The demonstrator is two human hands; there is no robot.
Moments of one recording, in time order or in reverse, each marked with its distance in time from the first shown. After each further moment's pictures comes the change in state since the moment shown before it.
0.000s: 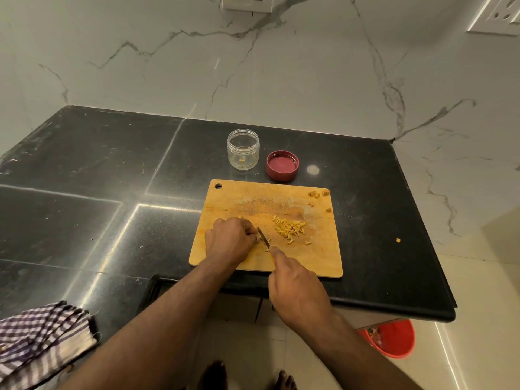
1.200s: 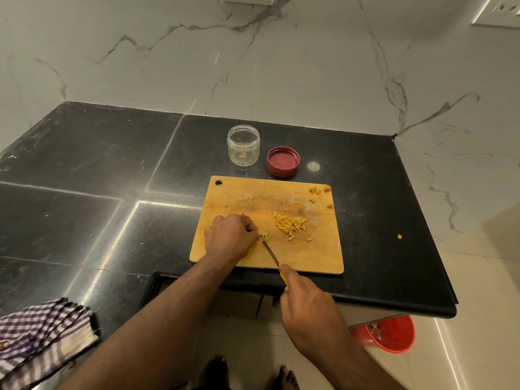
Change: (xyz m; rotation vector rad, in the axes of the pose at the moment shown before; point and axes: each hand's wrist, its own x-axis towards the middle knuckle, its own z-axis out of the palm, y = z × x) left_hand 0.002 -0.004 0.003 0.000 0.014 -0.001; right_hand -0.039 0.017 0.003 0.032 -0.004 -0.023
